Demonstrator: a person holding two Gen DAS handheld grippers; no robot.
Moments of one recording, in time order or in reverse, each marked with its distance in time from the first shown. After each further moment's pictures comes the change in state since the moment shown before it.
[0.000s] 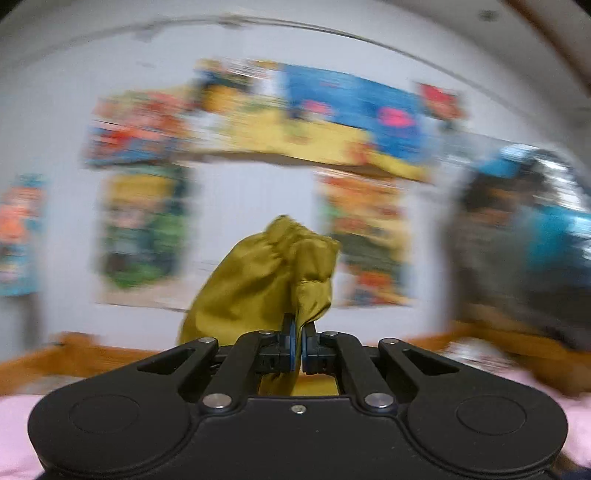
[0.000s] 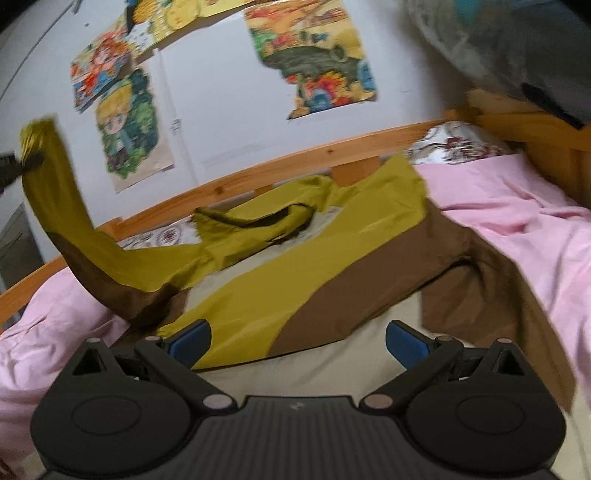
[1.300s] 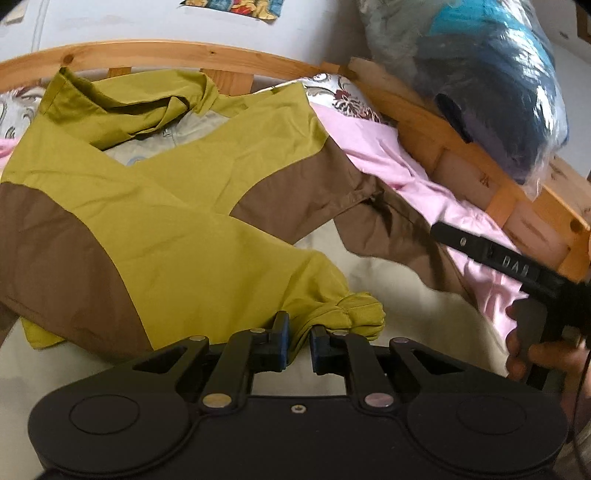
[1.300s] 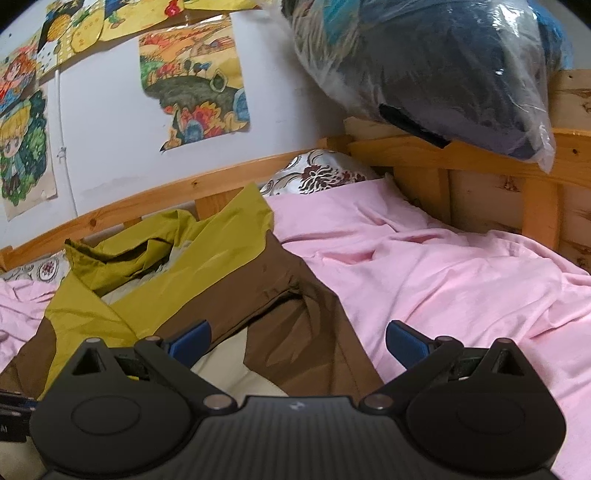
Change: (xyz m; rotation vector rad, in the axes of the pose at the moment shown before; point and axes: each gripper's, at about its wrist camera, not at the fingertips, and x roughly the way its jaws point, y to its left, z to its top) left arm 0.046 -0.087 -0.174 -0.215 0.772 -0.426; right arm -0.010 -0.075 0.004 0.018 -0.087 -0.319
